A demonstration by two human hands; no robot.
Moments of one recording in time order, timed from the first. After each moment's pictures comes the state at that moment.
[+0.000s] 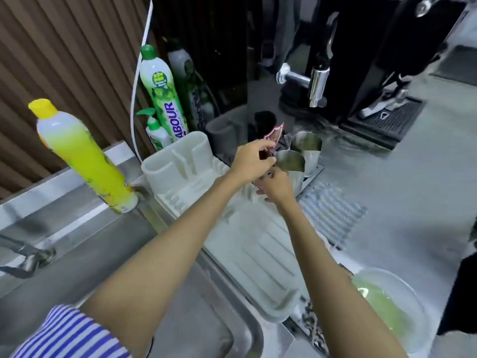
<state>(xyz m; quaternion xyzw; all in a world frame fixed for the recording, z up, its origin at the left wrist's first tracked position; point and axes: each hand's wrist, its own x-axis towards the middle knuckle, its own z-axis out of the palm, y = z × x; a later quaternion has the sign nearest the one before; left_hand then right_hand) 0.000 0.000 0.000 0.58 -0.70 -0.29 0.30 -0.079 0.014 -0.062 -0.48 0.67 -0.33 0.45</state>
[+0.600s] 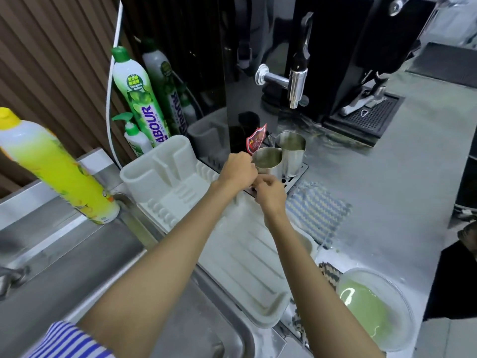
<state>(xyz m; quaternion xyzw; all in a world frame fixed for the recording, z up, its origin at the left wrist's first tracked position) -0.015 -0.009 -0.014 0.65 -0.70 -0.24 0.16 -0.085 0.036 -0.055 -0.35 0.67 -0.47 0.46</state>
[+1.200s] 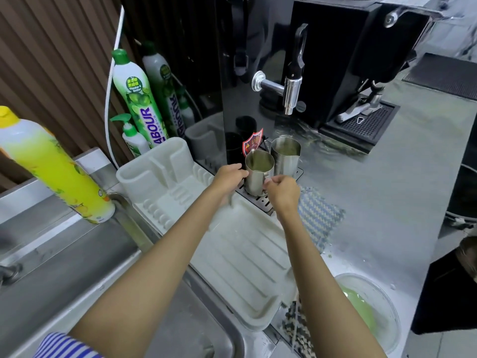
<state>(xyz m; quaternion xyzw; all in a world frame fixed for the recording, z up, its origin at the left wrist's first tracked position) -0.009 0.009 -0.010 0.64 -0.45 -0.55 0.28 -0.122 0.025 -0.043 -0.44 0.75 -0.37 0.33</state>
